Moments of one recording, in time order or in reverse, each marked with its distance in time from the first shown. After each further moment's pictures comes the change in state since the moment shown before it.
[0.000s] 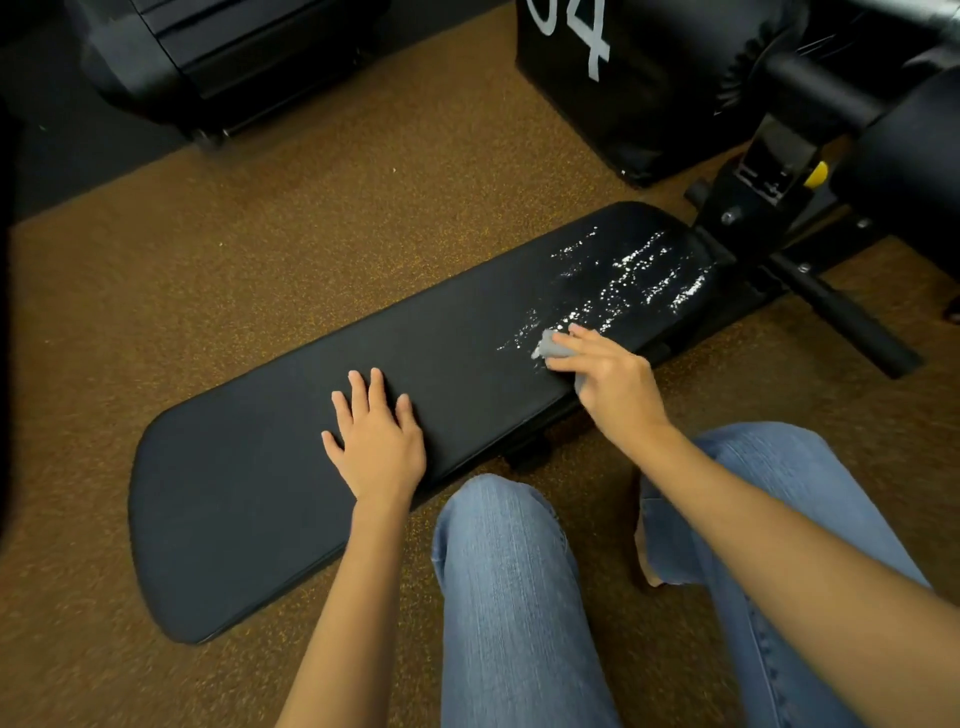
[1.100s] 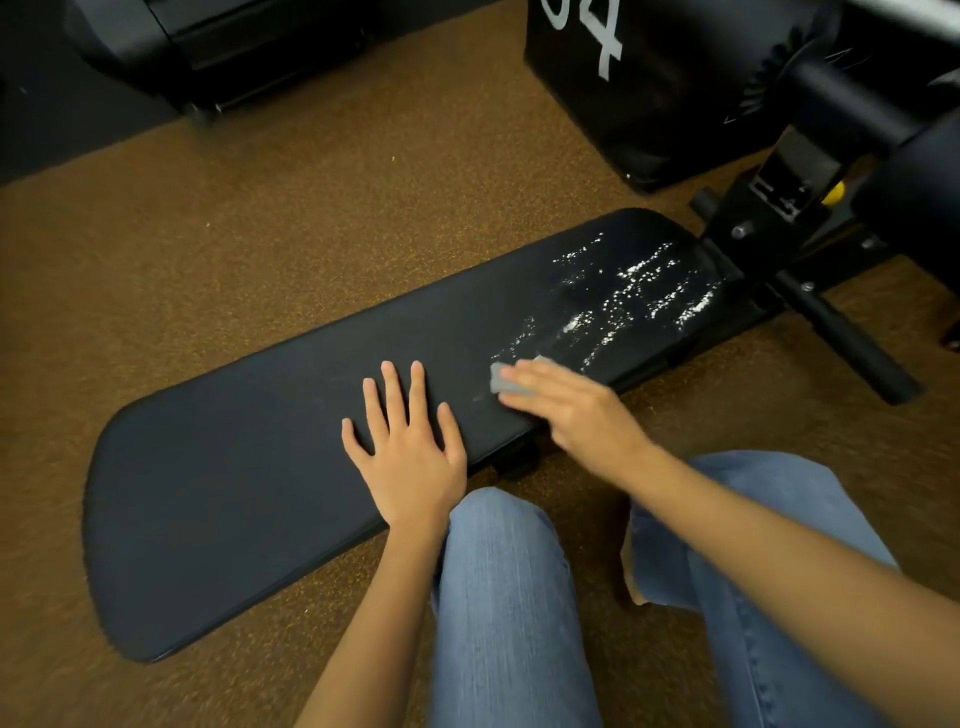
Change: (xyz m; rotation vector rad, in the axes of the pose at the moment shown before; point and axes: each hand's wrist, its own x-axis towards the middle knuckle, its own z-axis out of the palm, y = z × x) left_hand -0.014 0.013 0.061 0.154 0.258 0.191; right_hand 0.002 -0.003 0.007 -0.008 -0.258 -0.355
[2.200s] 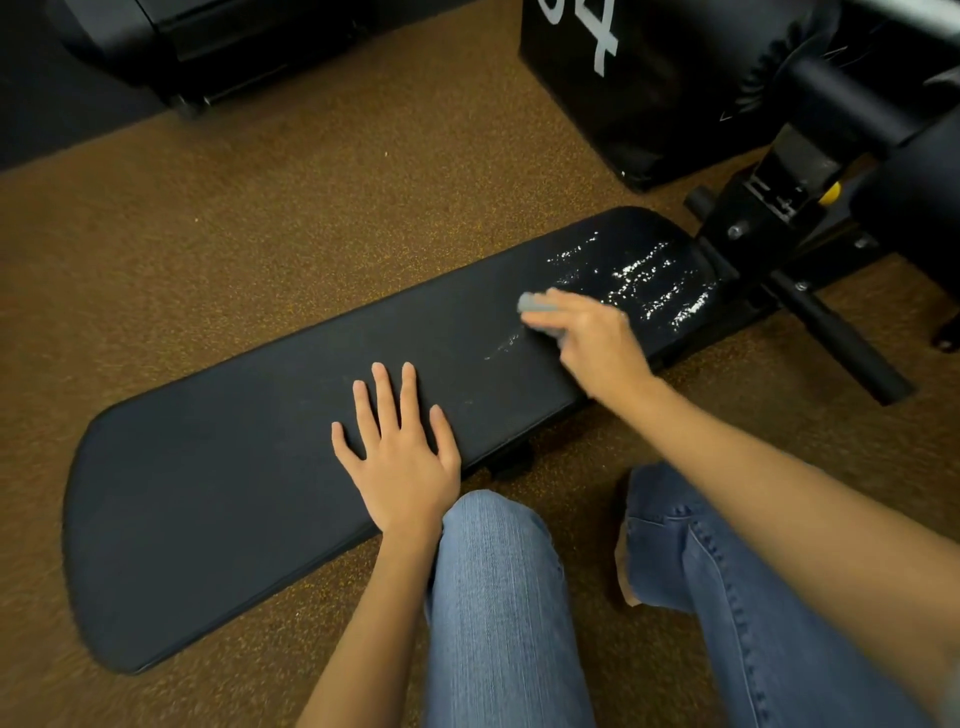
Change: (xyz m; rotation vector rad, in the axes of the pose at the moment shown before) left_hand -0.001 0.002 0.003 0.016 0.033 -0.007; right_hand 0.050 0.049 -0.011 0.063 0.108 0.304
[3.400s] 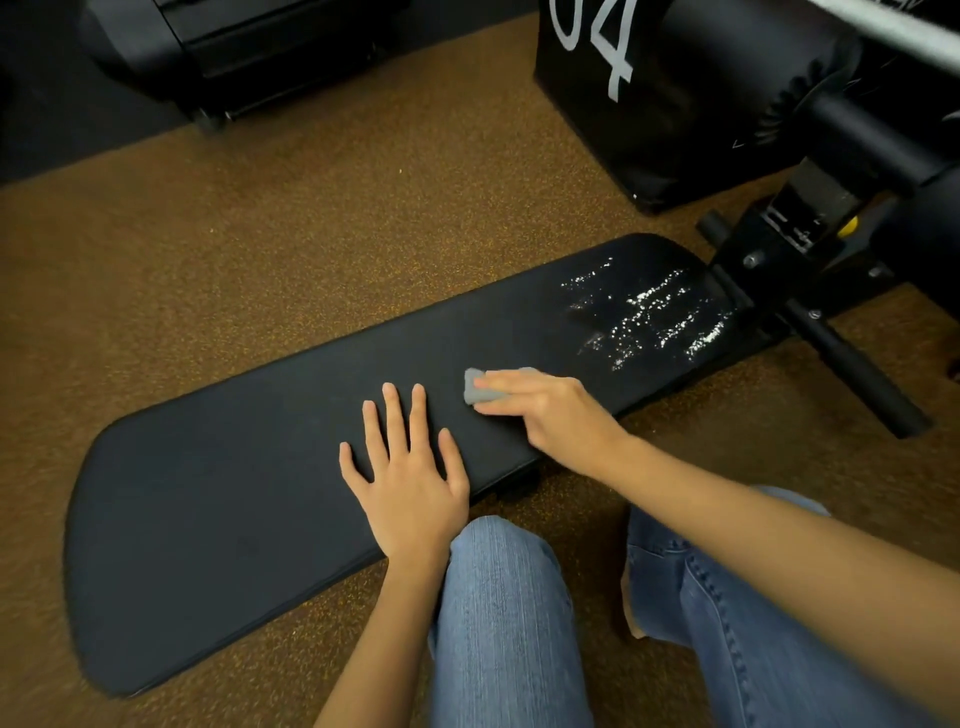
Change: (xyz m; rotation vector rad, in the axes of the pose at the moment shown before) left_hand 0.001 0.001 0.000 0.004 -0.007 -0.011; right_hand -0.020 -0.030 0.024 0.044 -0.223 -0.337
